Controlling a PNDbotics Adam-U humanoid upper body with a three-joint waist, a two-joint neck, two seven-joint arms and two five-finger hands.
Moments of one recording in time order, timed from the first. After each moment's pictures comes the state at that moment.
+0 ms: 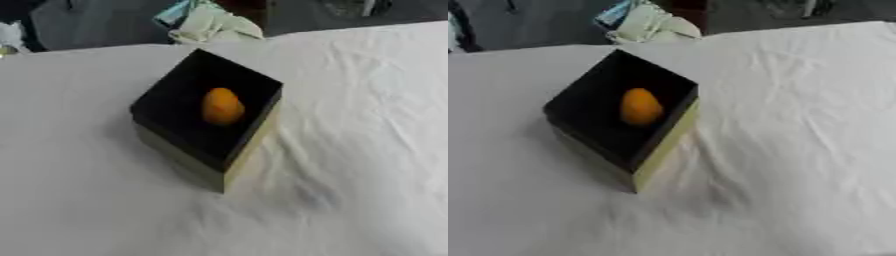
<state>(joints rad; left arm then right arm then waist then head) -0.62 0.68 0.07 -1.82 -0.41 -0.06 0.29 -0.33 -0.51 -0.10 -1.98 0.05 -0.07 -0.68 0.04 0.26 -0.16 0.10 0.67</state>
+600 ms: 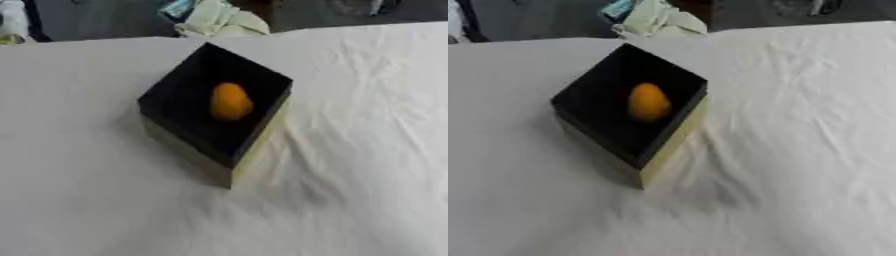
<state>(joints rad) -0.47 0.57 0.17 -1.88 -0.27 -0.14 0.42 -0.33 -0.51 -0.11 -1.98 0.05 -0.07 -0.69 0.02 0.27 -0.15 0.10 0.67</state>
